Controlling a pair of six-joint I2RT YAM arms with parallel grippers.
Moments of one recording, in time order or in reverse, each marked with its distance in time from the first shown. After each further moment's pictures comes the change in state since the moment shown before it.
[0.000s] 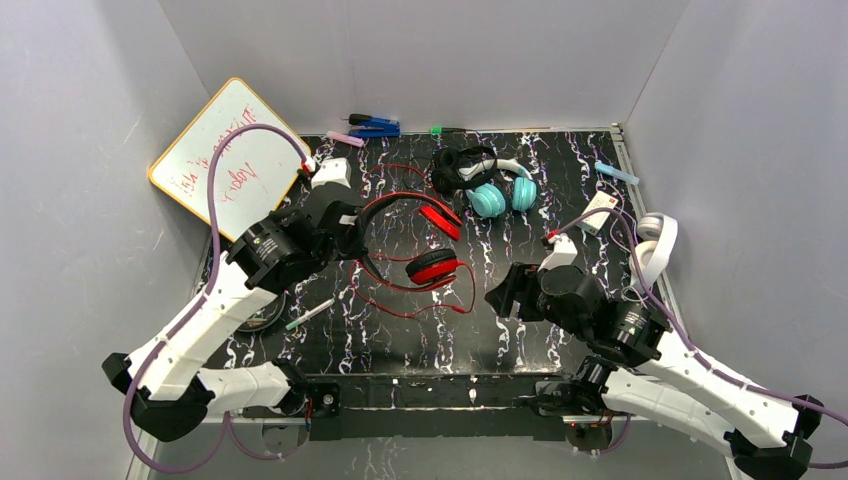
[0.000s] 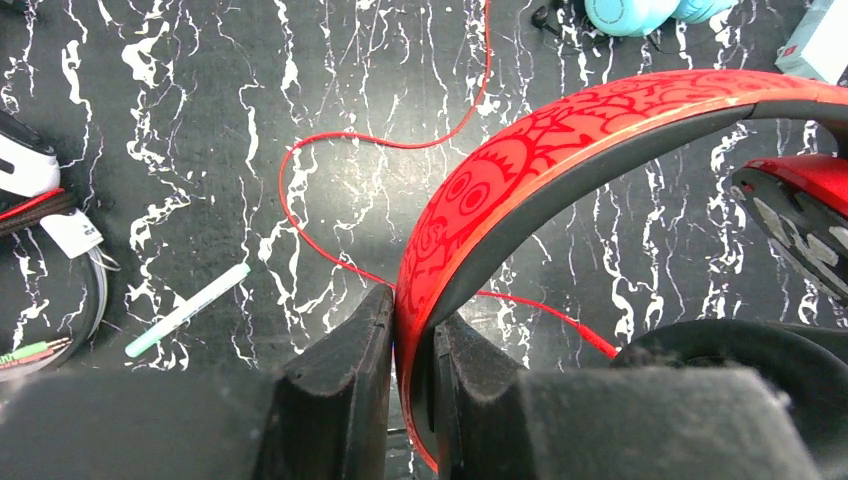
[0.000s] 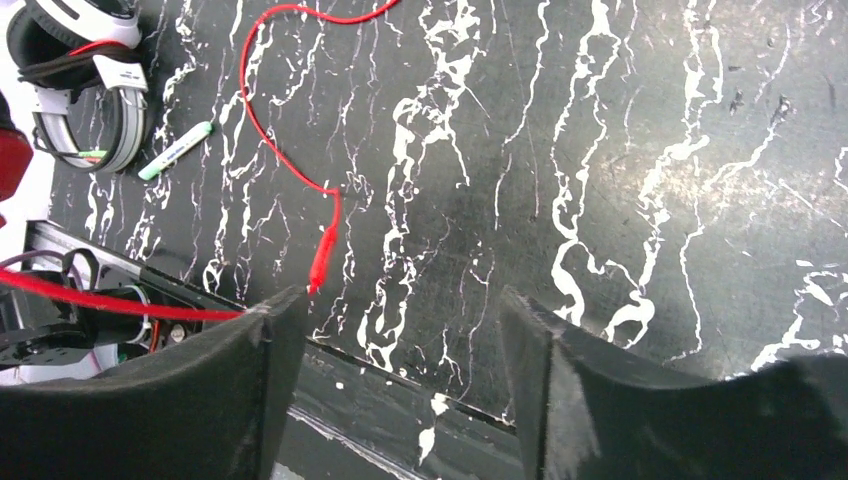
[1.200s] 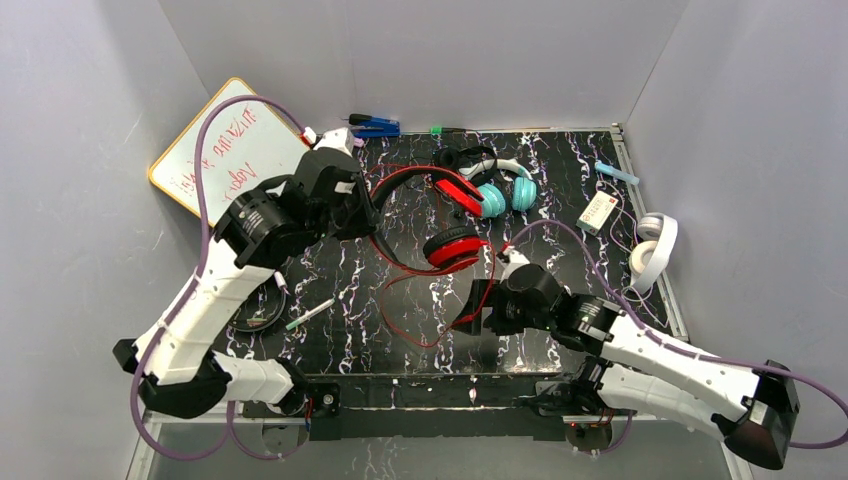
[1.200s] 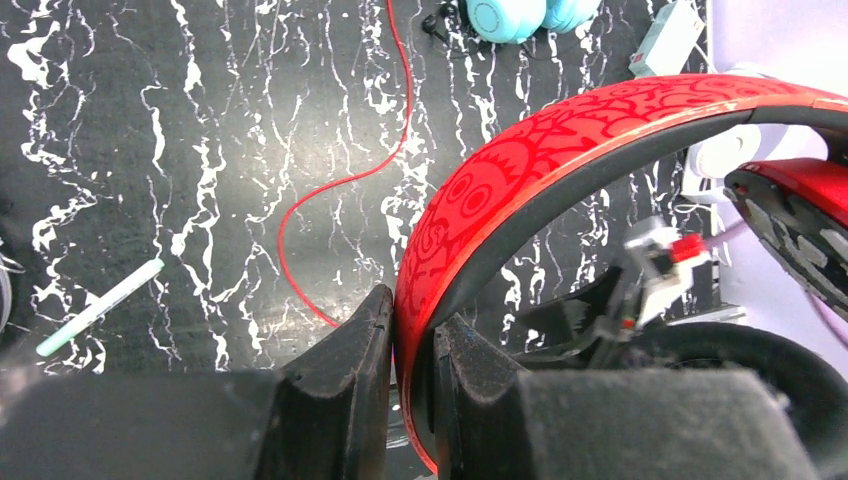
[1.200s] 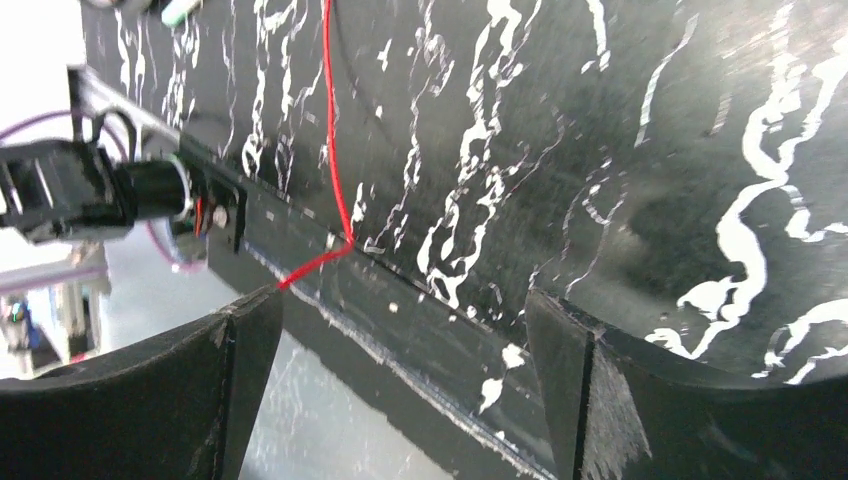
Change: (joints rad) left arm 0.001 0.113 0.319 -0.135 0.136 -0.077; right arm 0.000 0.176 -0.120 0.224 -0.318 0.069
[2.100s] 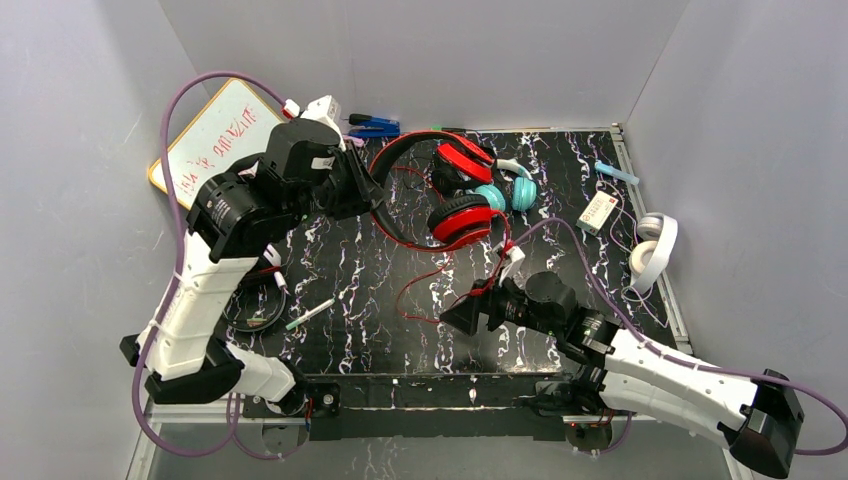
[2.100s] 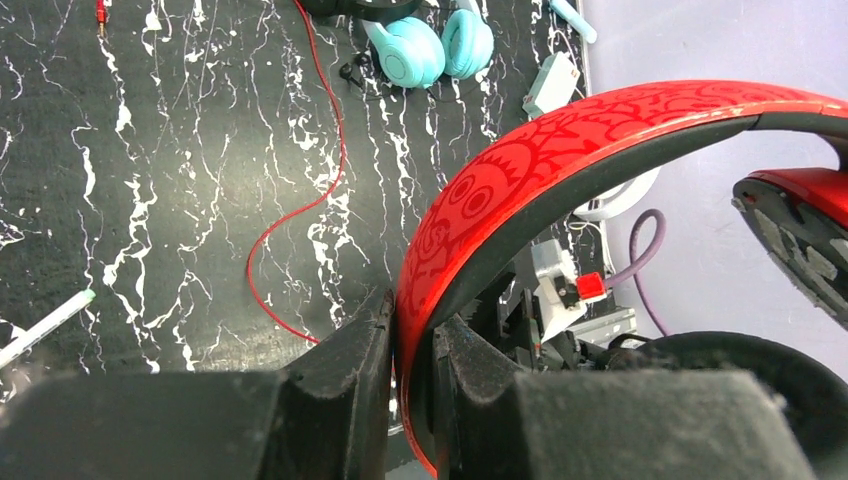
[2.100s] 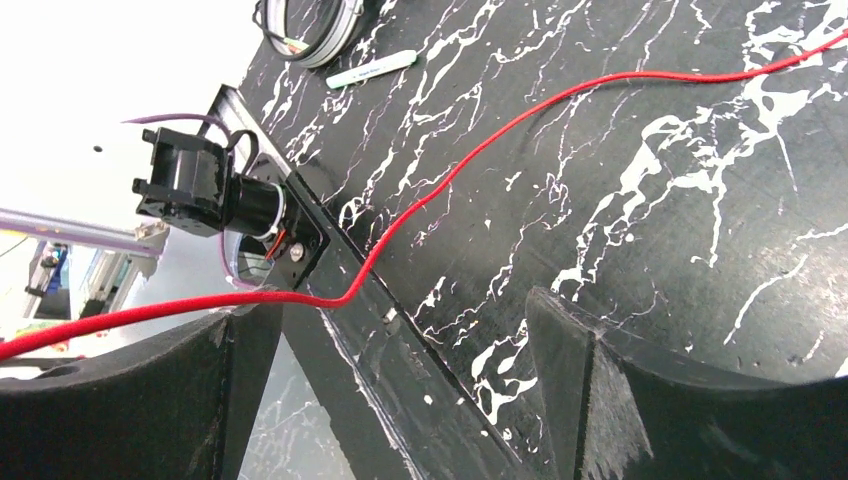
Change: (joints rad) left arm 0.009 0.119 0.344 -0.090 0.058 -0.040; right arm 0.000 -0.058 -0.149 0.453 -0.093 -0.162
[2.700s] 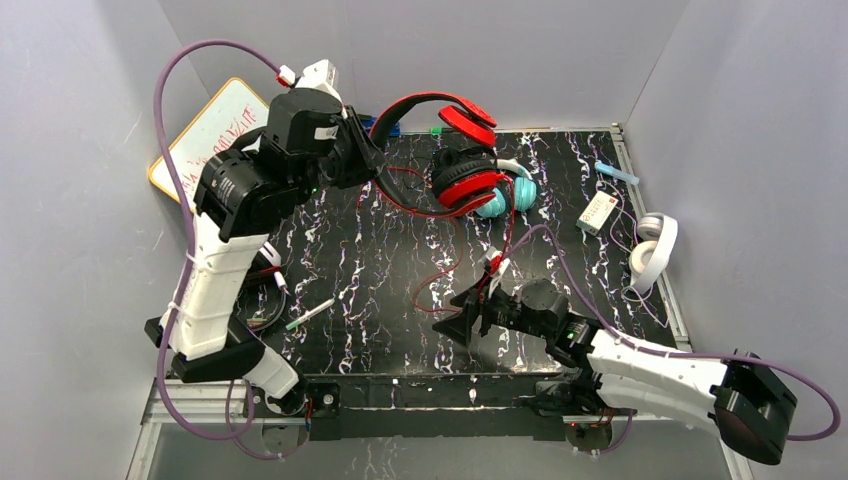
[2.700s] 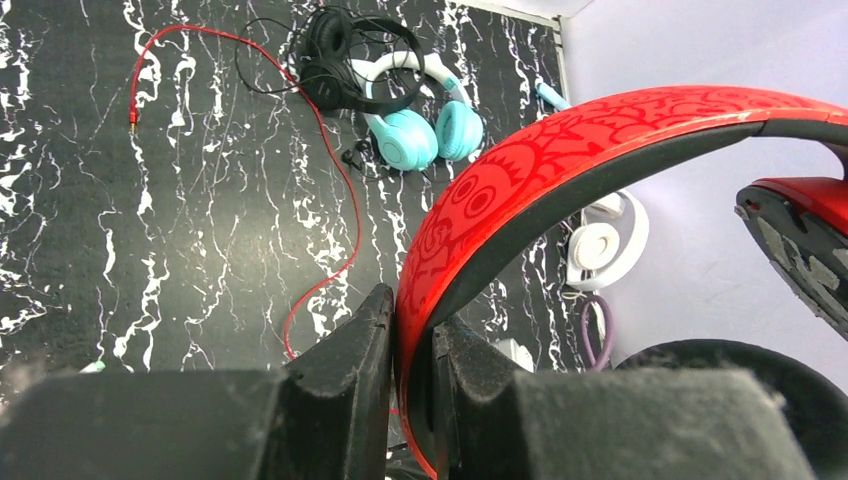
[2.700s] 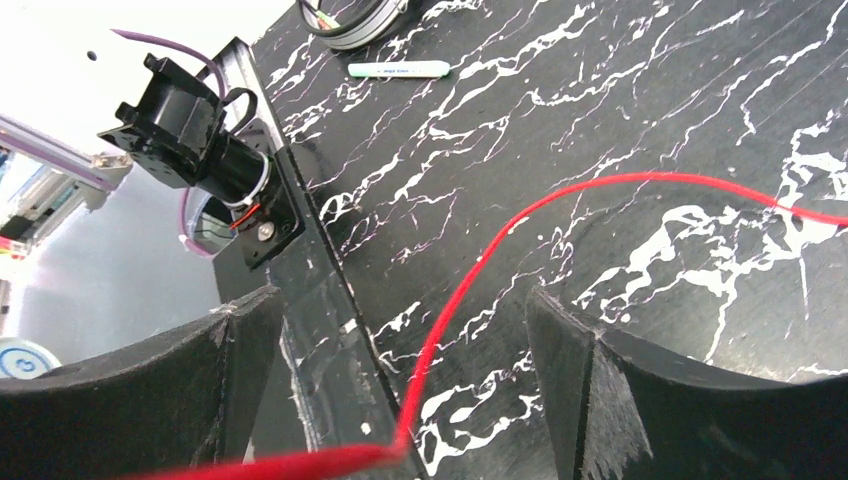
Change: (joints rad) left arm 0.023 0.148 0.271 -0.022 -0.080 0.046; right arm 0.000 0.108 -0.140 0.368 -0.123 -0.222
